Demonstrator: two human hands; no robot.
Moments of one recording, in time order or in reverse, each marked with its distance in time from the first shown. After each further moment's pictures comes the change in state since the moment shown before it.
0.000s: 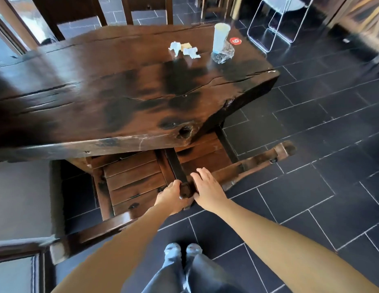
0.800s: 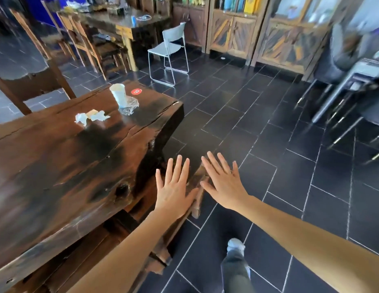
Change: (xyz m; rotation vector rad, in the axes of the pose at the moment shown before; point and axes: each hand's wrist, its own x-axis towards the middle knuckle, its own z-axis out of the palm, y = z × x) left_hand 0.009 0.216 -0.004 0.557 0.306 0.789; right_hand -0.109 0.141 -0.137 -0.113 0.385 0.473
